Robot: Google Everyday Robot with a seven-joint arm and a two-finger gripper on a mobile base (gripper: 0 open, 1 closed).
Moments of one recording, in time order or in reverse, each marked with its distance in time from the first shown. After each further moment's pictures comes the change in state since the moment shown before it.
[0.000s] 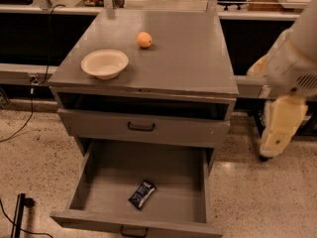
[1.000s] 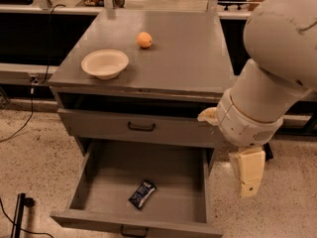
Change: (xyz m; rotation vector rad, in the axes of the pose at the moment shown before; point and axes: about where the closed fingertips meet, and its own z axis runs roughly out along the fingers) arm -0.050 0.076 0.078 -0.149 -0.036 -0.383
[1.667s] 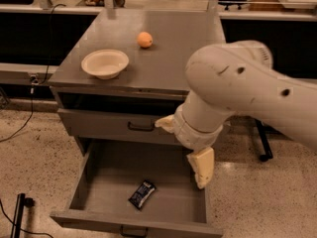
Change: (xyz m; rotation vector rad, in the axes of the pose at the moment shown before) arm -0.047 -0.058 0.079 0.073 -0.041 -0.319
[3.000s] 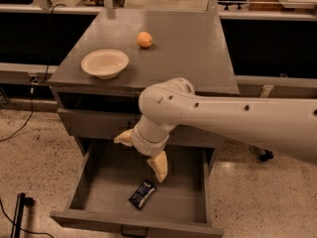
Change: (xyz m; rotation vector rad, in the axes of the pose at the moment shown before) arm -0.049 -0.081 0.149 0.031 -0.138 -0.357
